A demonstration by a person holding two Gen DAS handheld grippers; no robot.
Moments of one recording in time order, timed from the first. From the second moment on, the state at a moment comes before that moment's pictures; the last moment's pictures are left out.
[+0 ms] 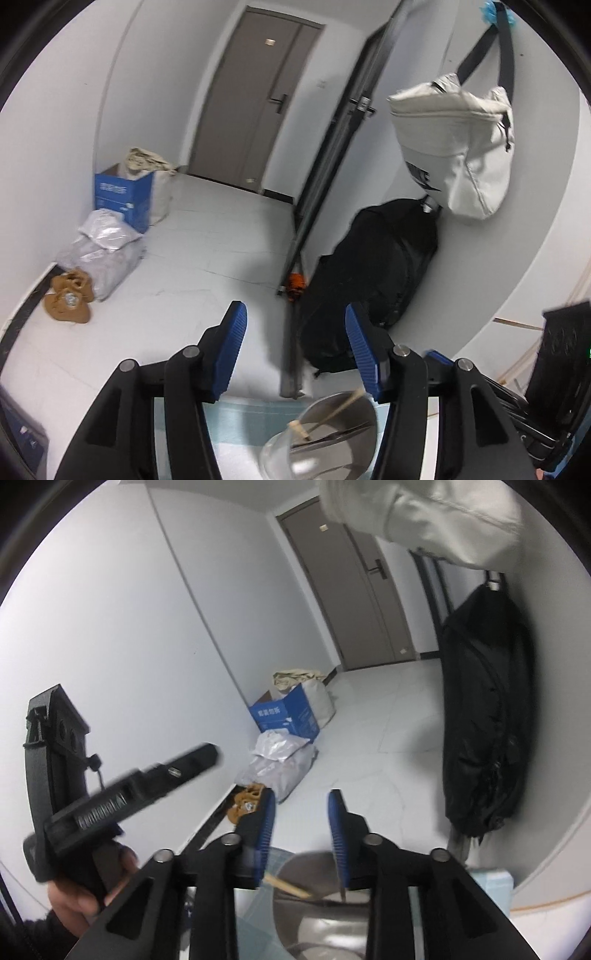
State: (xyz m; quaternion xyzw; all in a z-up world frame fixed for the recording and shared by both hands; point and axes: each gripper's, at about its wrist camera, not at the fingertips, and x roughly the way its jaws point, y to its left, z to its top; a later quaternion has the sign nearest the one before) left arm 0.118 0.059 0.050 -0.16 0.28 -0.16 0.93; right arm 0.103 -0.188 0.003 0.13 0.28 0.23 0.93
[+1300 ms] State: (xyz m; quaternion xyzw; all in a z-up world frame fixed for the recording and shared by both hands) left arm -0.008 0.040 0.023 -0.06 0.28 -0.07 0.96; right arm -0.040 -0.203 -0.042 0.15 0.27 0.17 0.94
